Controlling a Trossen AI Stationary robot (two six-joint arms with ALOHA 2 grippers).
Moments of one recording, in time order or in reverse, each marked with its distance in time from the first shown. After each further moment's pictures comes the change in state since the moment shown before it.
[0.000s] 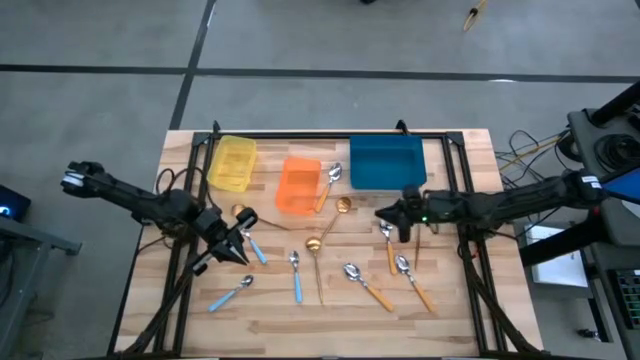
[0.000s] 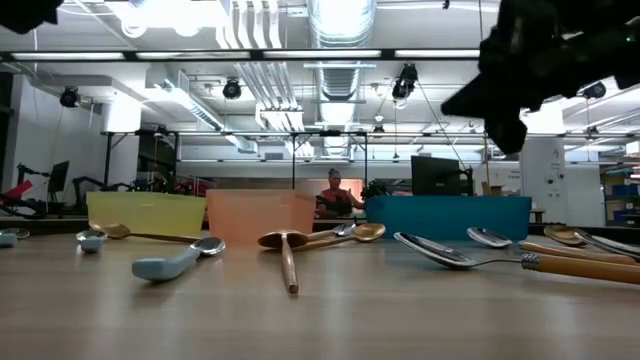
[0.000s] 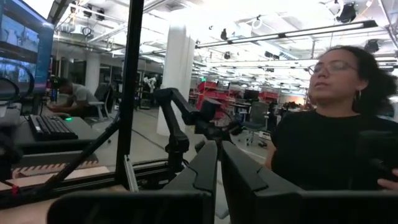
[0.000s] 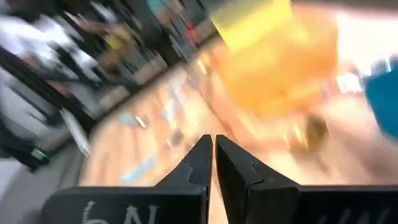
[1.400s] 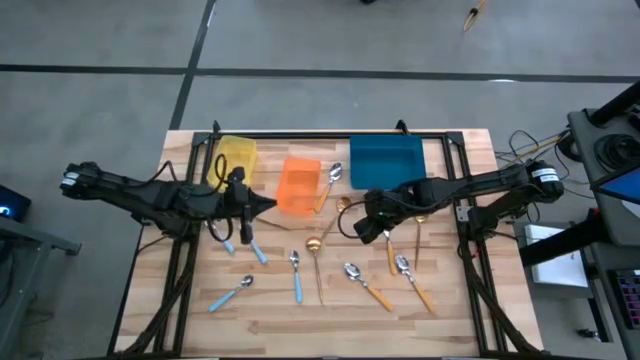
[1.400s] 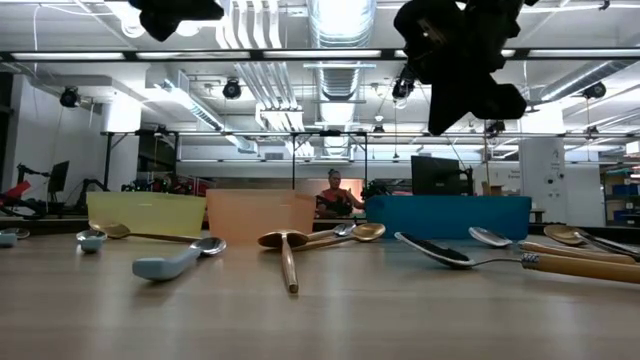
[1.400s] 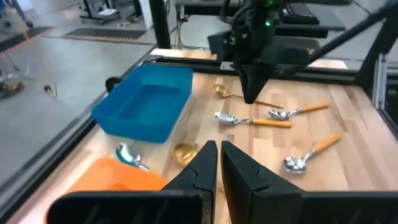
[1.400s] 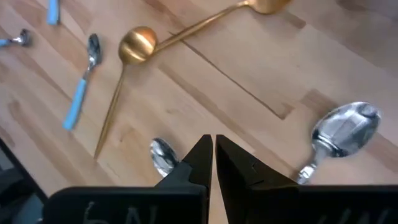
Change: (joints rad) left arm 0.055 0.049 0.362 -0.951 -0.839 0.114; right arm 0.000 0.527 0.763 -0.998 -0.166 0.371
